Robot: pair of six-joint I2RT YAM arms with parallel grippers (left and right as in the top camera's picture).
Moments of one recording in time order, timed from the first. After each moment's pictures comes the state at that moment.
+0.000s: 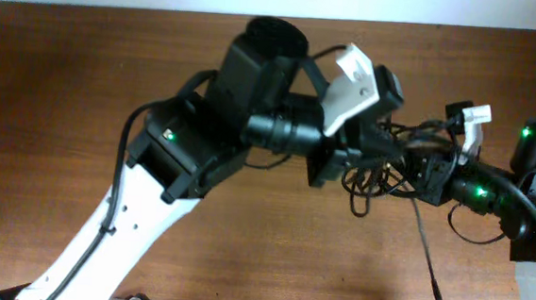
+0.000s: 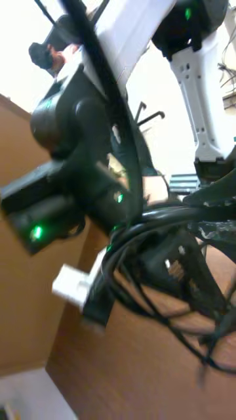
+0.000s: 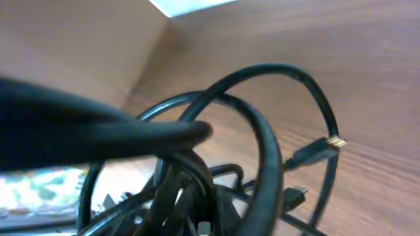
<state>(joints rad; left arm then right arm) -0.70 1.55 1.96 -0.85 0.84 0.03 -0.12 1.09 1.24 -1.00 -0.92 0.05</state>
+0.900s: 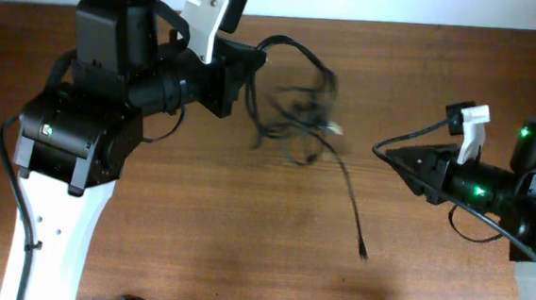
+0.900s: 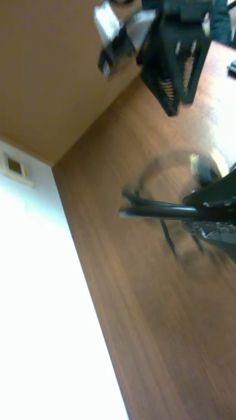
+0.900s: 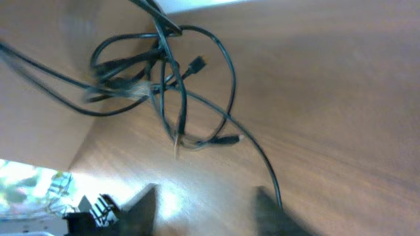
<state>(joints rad) -0.29 1.44 1.96 -1.00 0.50 -0.07 -0.11 1.09 1.24 -0.95 -0.89 0.01</state>
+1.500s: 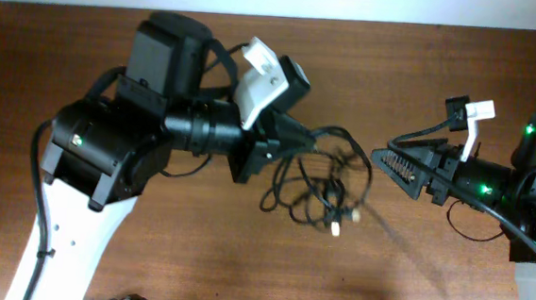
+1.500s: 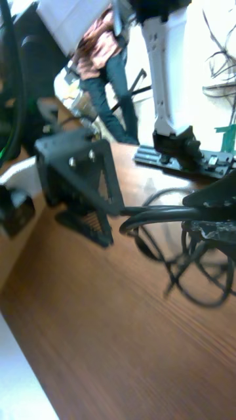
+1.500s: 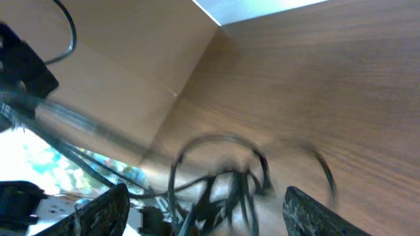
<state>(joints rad) -0.46 1.44 1.96 -1.21 0.83 0.19 -0.11 1.08 1.24 -0.90 -1.13 0.16</state>
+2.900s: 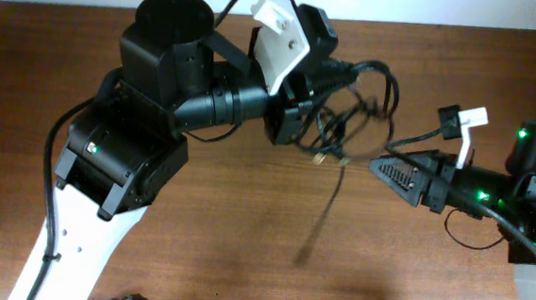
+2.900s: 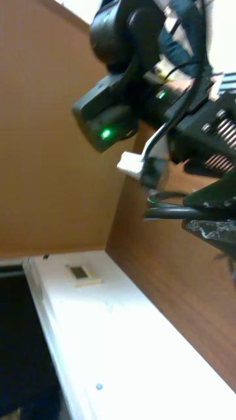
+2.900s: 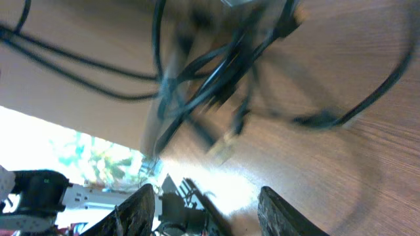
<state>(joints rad) -0.55 1.44 1.96 -0.70 0.64 0.07 -0.08 1.08 1.24 -1.00 -1.16 0.14</state>
